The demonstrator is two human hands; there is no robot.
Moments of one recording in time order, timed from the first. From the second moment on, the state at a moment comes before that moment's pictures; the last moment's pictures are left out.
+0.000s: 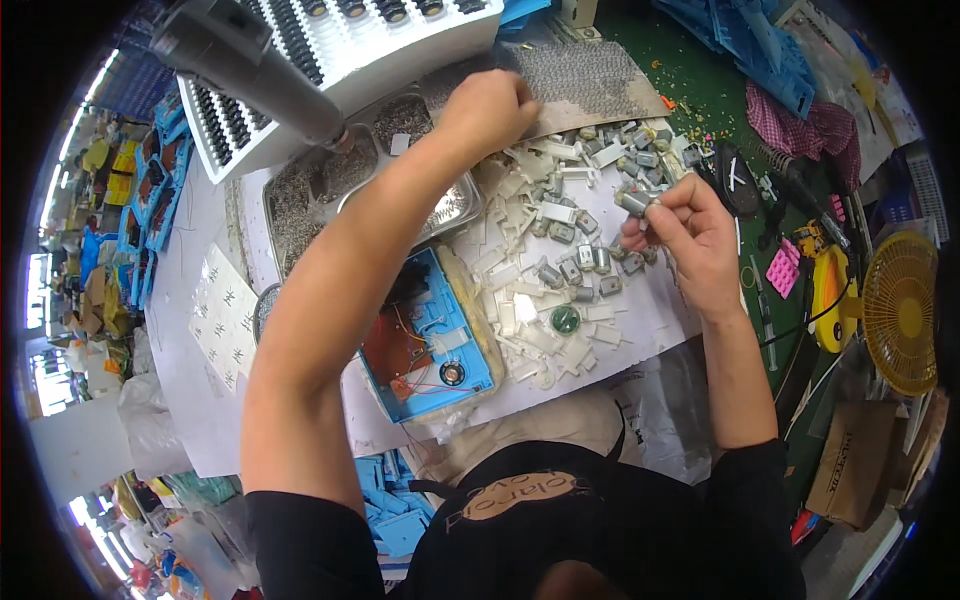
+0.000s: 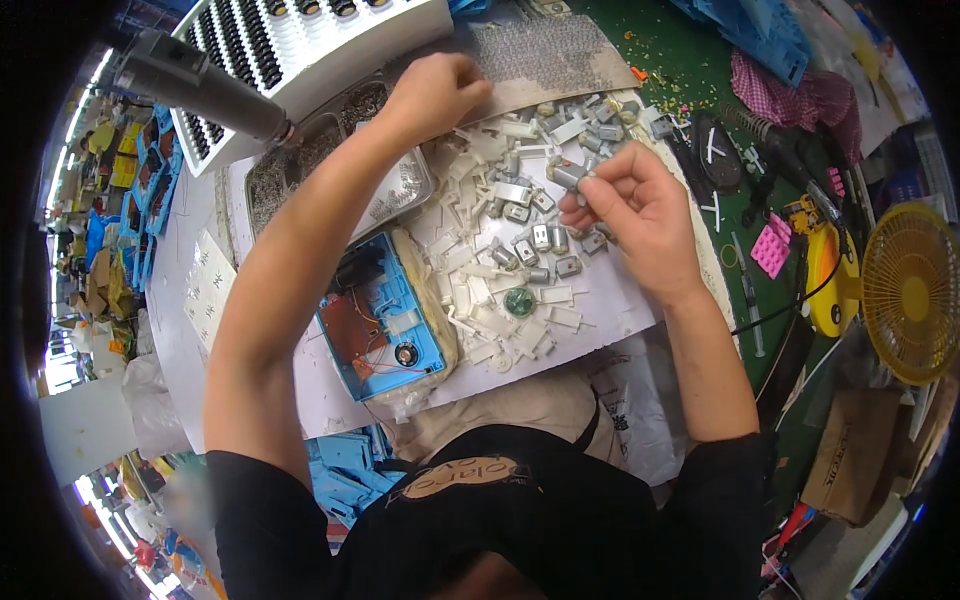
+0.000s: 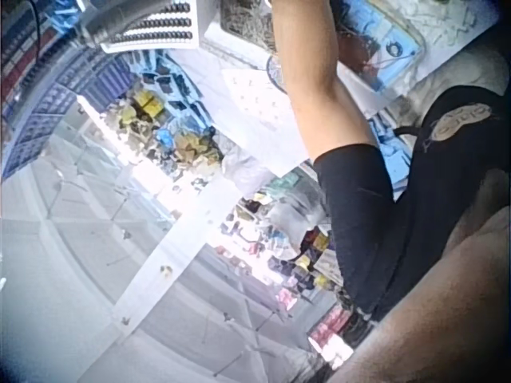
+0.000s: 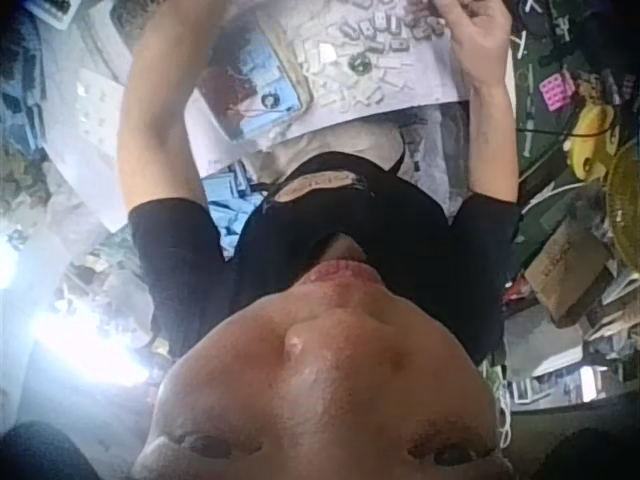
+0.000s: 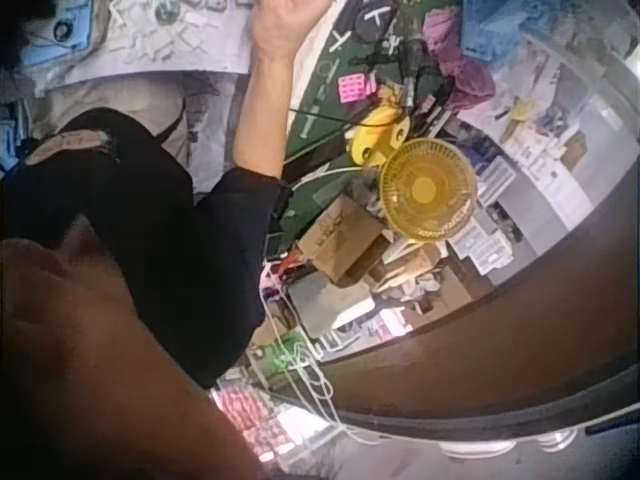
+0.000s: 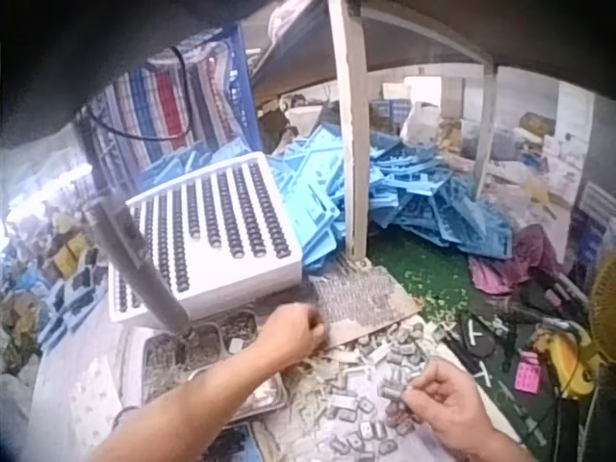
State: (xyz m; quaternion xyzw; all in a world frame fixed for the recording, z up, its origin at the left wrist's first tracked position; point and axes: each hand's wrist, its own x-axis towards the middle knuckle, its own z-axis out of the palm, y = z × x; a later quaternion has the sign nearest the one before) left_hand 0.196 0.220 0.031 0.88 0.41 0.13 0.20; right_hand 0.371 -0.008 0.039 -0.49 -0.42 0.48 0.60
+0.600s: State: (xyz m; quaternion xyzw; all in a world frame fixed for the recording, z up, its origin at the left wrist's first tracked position) left_hand 0.212 0.199 0.017 0.92 0.30 0.24 -0.10; right_hand 0.372 -0.034 0.024 -0.58 -0.60 0.43 0.36
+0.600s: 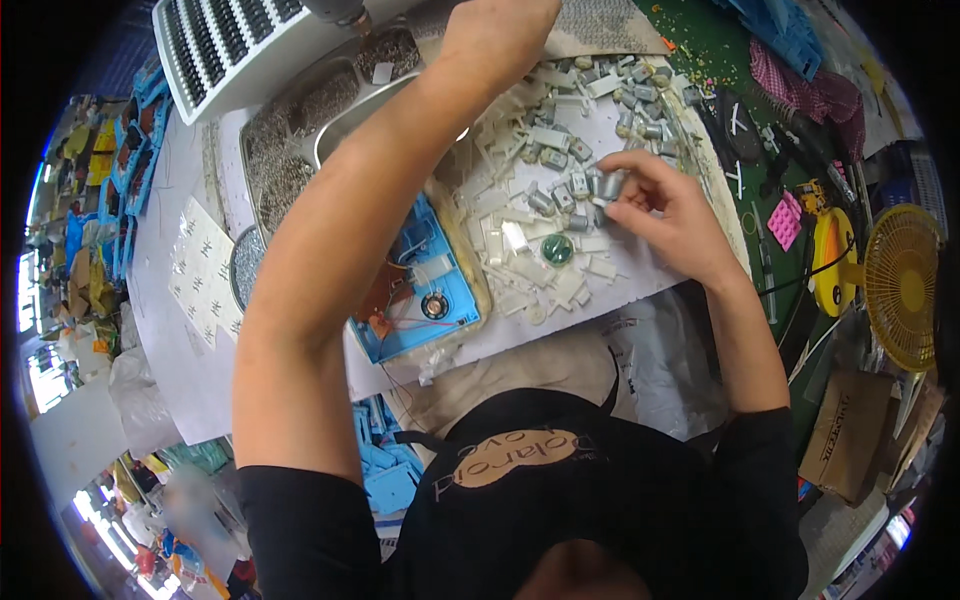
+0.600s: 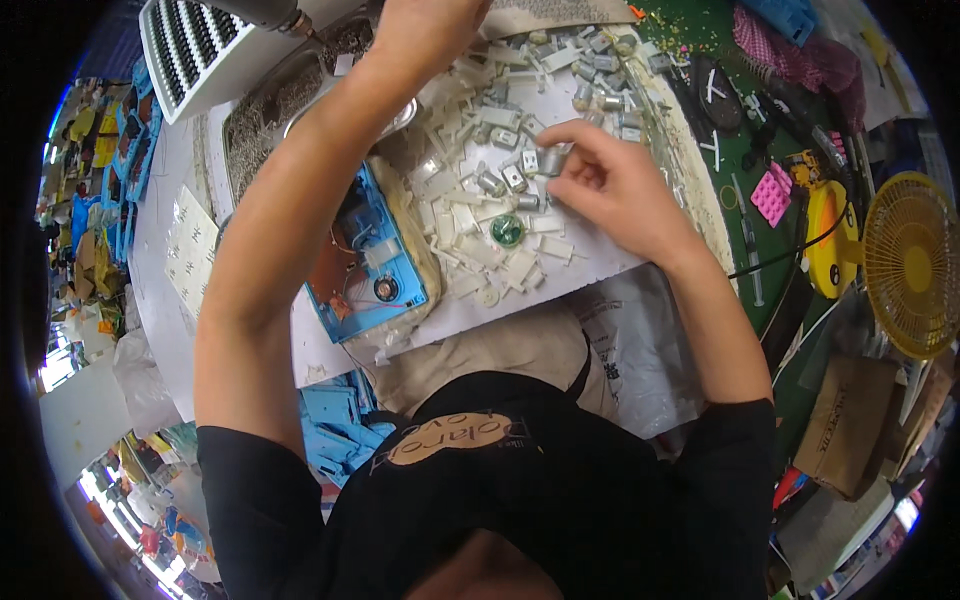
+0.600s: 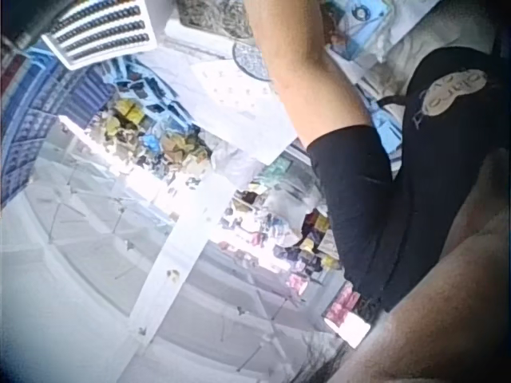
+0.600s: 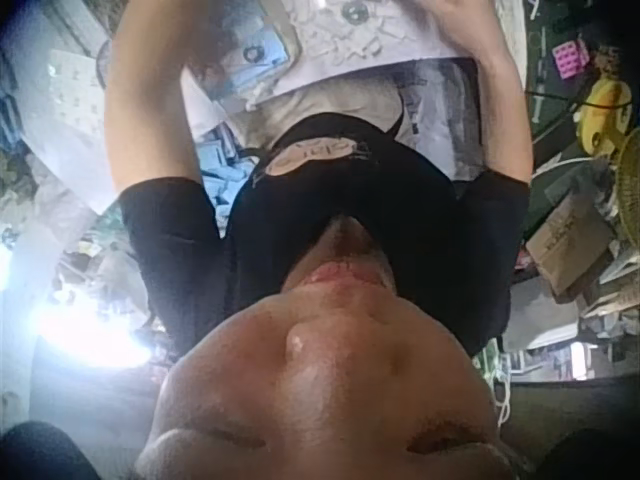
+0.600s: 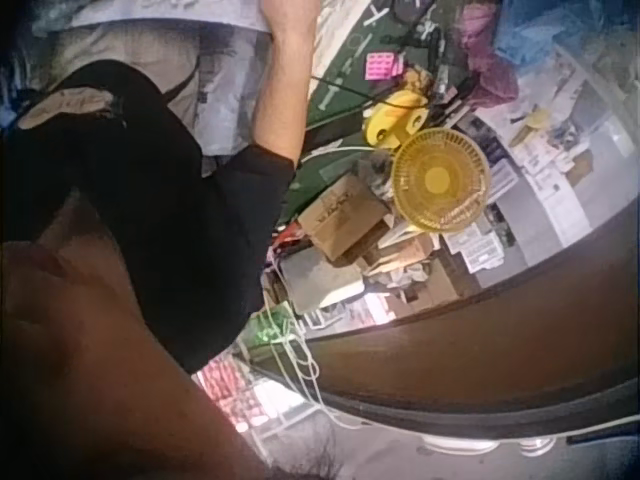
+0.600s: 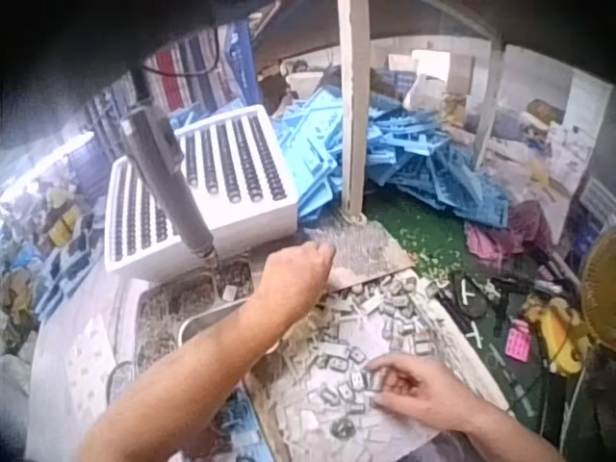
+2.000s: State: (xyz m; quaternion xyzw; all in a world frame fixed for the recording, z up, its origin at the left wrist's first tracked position) left_hand 0.042 -0.082 0.020 0.53 0.43 0.45 0.58; right_hand 0.254 -0.056 0.039 -0.43 -0.56 0.64 0.30
